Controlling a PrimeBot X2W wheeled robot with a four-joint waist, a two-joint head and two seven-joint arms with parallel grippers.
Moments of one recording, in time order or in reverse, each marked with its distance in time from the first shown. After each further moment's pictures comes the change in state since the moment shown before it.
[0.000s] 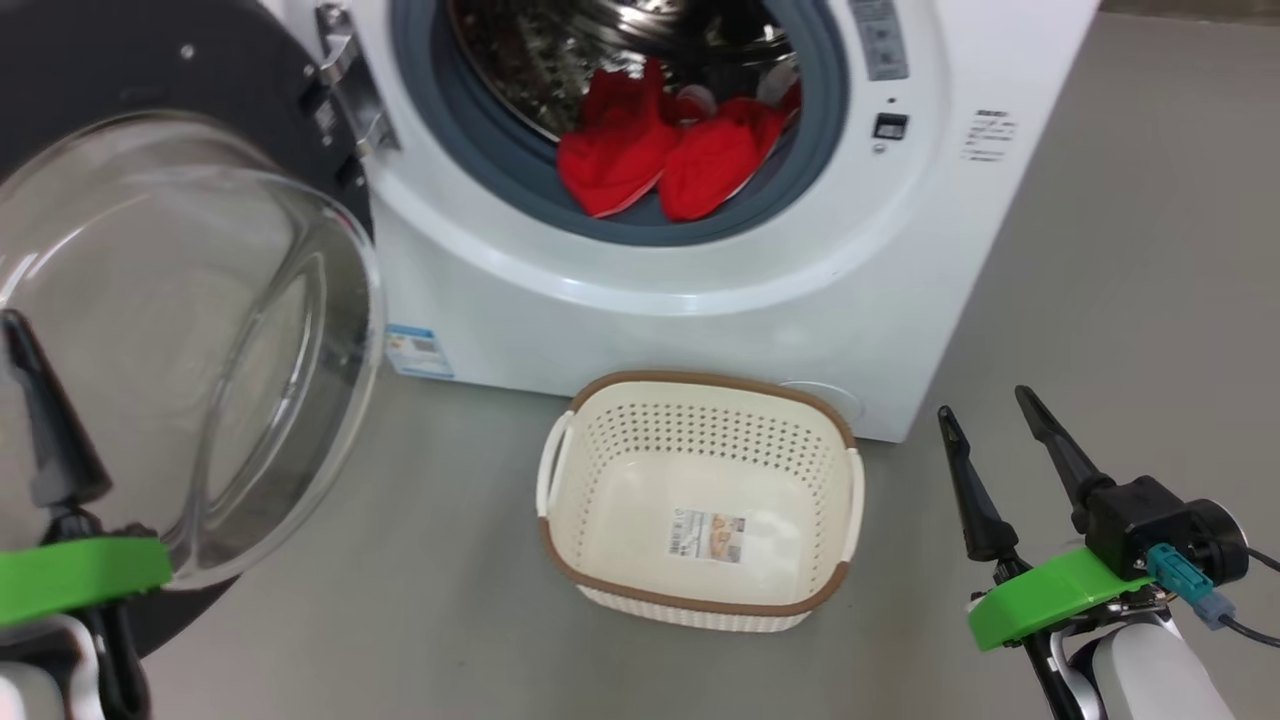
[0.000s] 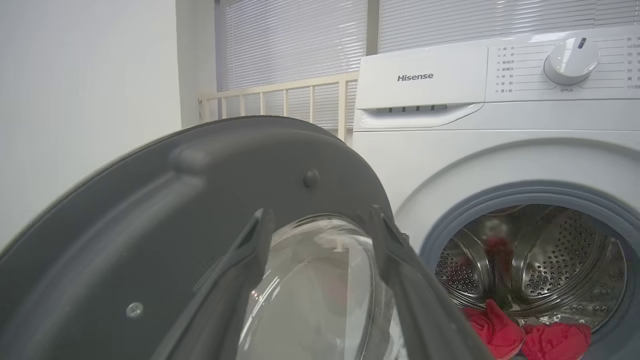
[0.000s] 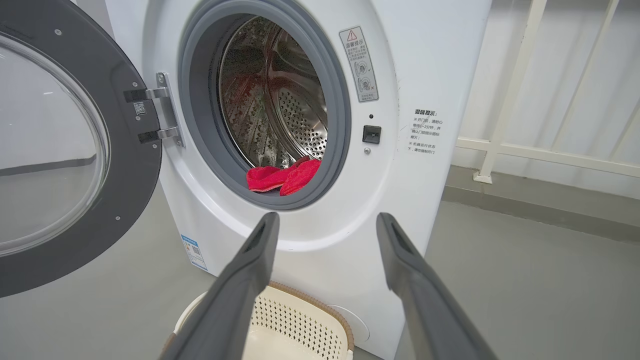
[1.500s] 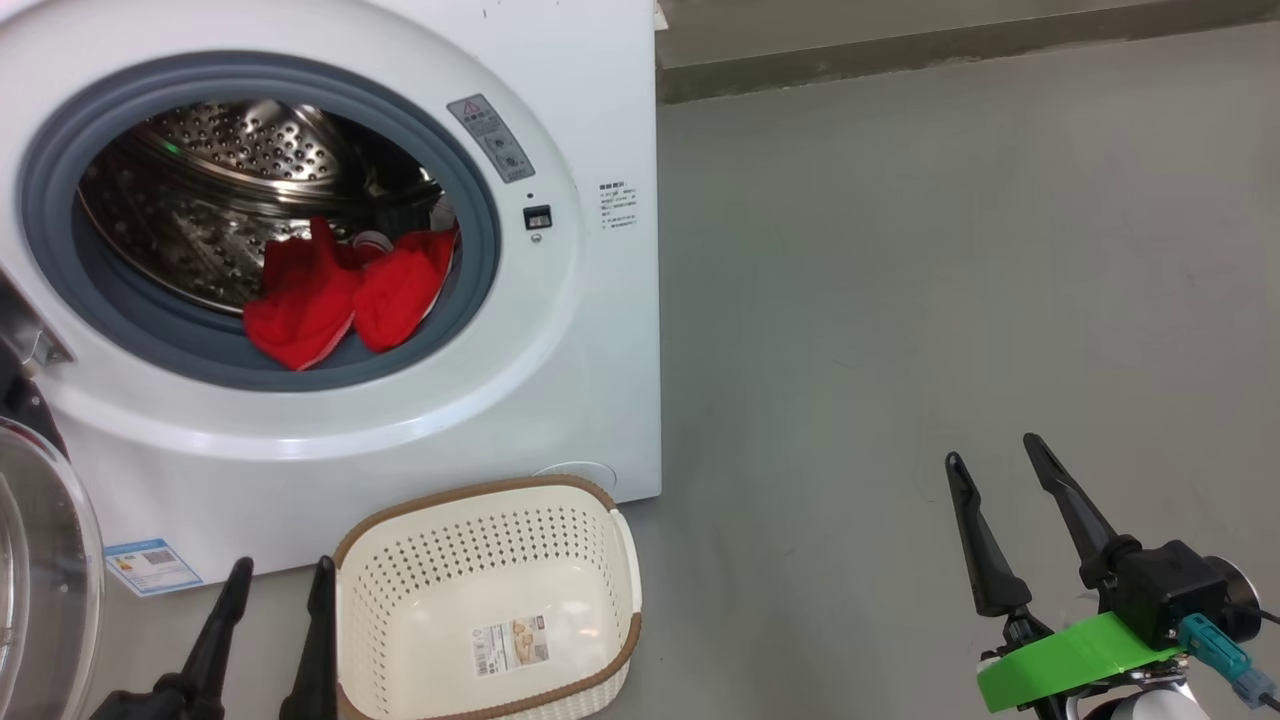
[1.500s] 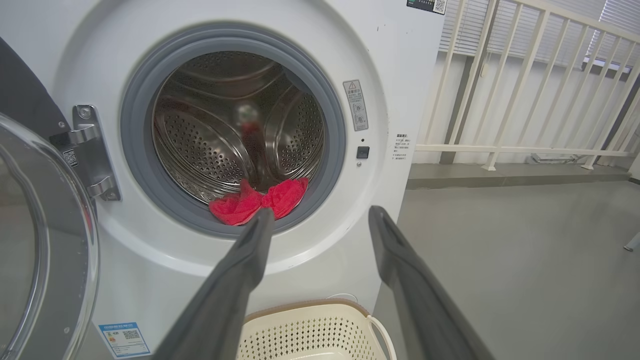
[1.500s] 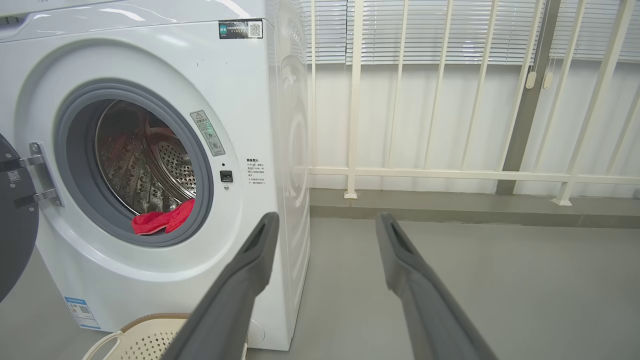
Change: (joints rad) left arm 0.312 -0.015 -0.215 0.080 -0.030 -0.202 -0.023; right arm 0.143 -0.005 0.011 -0.152 0.070 0.000 0.000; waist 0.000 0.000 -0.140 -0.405
